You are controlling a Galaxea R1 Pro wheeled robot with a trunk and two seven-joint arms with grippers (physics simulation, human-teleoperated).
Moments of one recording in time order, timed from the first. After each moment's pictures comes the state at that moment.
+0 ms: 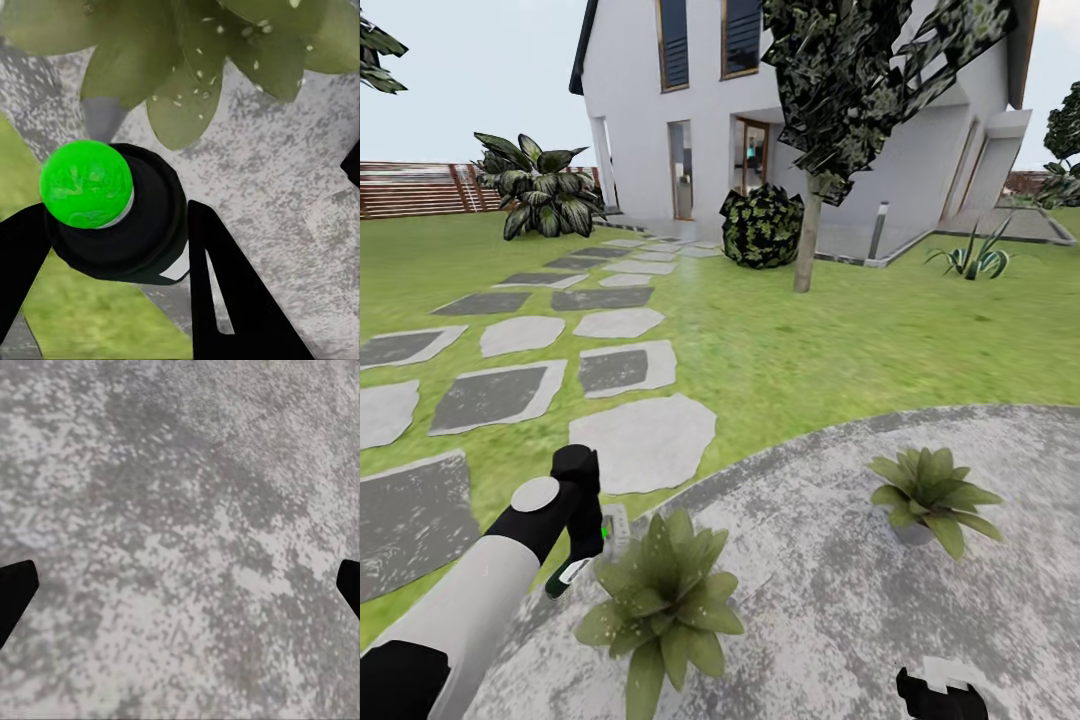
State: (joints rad) left arm -0.86 0.08 -0.24 -0.84 -1.40 0.52 -1.56; right arm -0.48 -0.10 -0.35 -0.05 0.31 -0.34 -0.38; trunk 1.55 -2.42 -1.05
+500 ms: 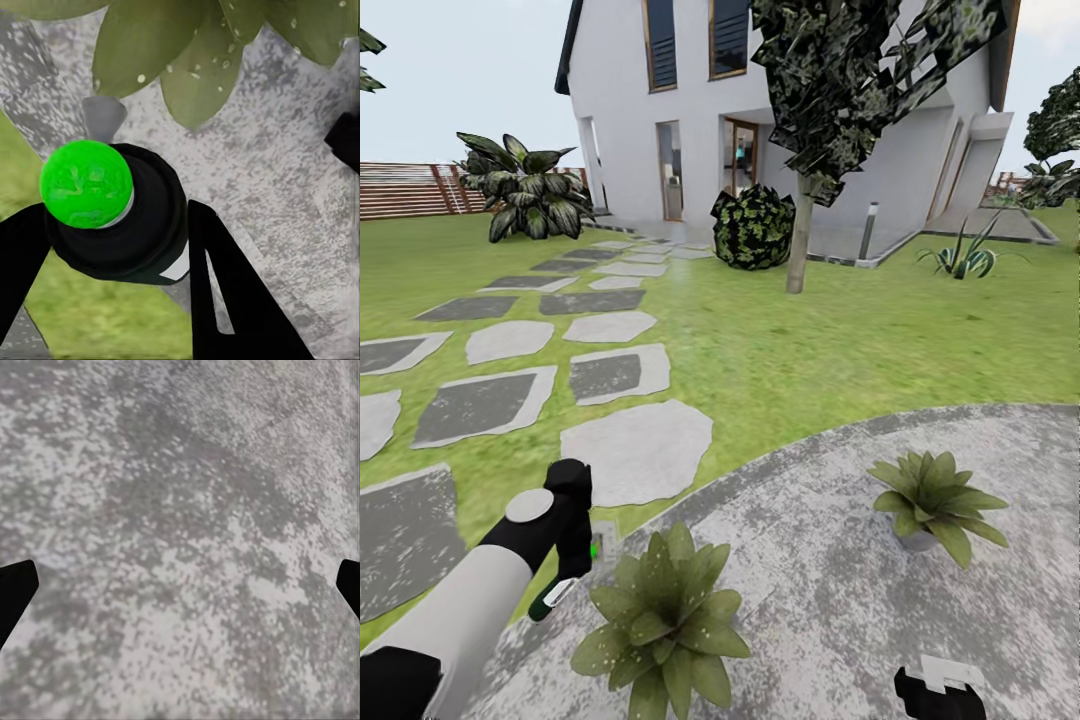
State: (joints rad) left arm -0.84 0.10 -0.24 -0.77 -1.40 0.50 -1.56; right arm -0.48 -0.10 -0.35 -0.05 0.31 -0.34 -0.38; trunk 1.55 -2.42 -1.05
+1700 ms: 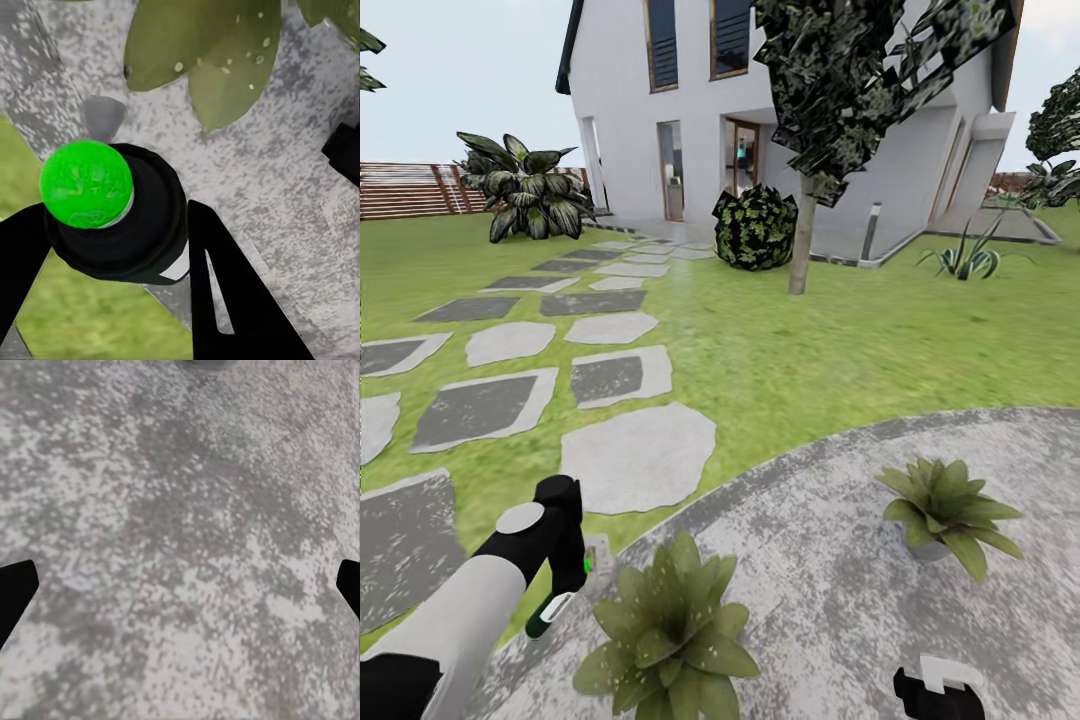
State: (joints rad) left arm -0.82 0.10 -0.16 -0.68 -1.37 0.46 -1.45; right arm -0.48 -0.09 -0.35 -0.05 0.31 -0.34 -0.38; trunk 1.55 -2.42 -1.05
